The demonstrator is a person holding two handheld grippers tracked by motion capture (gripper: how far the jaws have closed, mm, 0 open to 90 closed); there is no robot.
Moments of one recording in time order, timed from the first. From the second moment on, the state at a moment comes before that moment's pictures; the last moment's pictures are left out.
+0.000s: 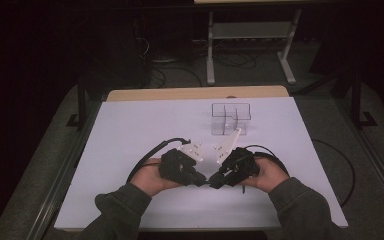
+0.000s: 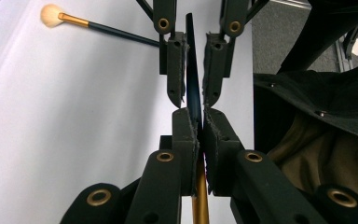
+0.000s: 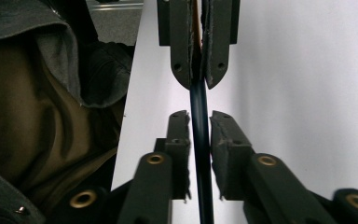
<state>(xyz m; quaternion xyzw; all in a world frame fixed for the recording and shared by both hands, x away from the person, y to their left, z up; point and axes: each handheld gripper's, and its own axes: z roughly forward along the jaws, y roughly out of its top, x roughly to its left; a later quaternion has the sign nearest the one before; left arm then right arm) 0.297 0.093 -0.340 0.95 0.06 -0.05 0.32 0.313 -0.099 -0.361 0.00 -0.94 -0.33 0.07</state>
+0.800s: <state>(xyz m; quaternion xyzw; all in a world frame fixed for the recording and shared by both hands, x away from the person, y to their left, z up) 0.296 0.112 -0.342 0.94 0.08 -0.04 0.33 0.313 -0.106 -0.367 0.00 -0.94 -0.34 0.07</state>
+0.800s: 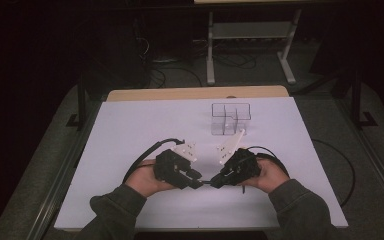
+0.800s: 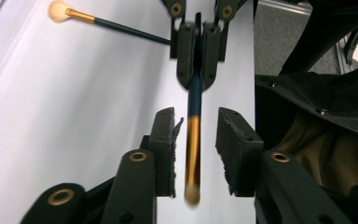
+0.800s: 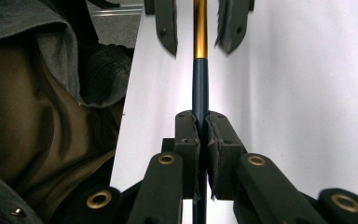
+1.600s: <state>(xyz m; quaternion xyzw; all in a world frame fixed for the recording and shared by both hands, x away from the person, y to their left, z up) 0.299 0.124 -0.352 0.93 0.08 -0.07 0.34 0.308 -0.112 -0.370 0.00 -0.94 -0.35 0.05</state>
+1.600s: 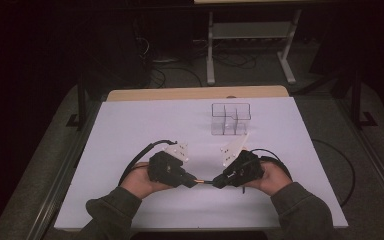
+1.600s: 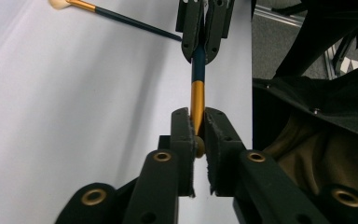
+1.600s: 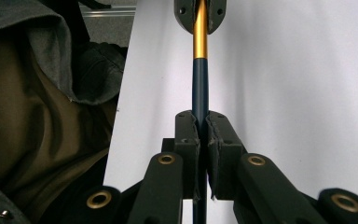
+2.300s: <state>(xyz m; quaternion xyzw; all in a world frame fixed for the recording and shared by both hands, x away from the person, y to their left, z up) 0.299 0.113 -0.346 0.95 0.07 -0.05 0.31 0.306 -0.101 -0.365 0.00 -0.95 -0.33 0.04</state>
